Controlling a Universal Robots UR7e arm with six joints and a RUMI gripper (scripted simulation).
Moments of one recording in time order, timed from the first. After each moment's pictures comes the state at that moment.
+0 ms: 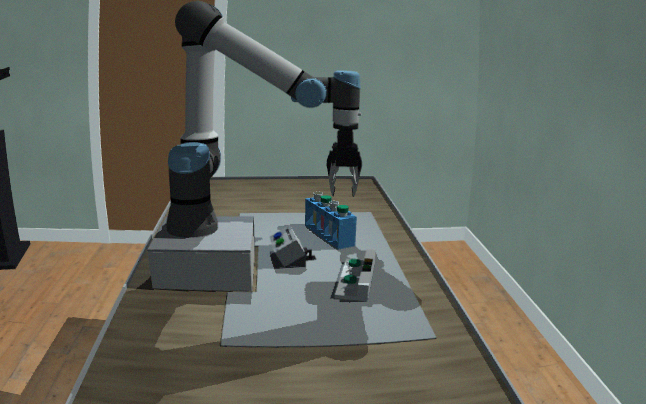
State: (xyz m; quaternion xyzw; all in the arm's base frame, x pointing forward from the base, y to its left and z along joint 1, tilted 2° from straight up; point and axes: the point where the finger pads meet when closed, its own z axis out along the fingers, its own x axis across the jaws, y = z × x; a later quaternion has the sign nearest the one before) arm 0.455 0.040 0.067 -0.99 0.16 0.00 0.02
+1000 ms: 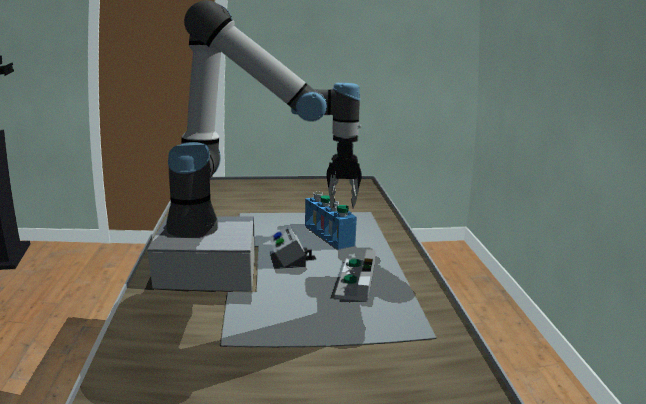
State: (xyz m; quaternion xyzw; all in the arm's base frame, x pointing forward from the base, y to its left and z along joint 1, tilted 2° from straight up) arm 0.457 0.044 0.031 -0.99 0.16 0.00 0.02
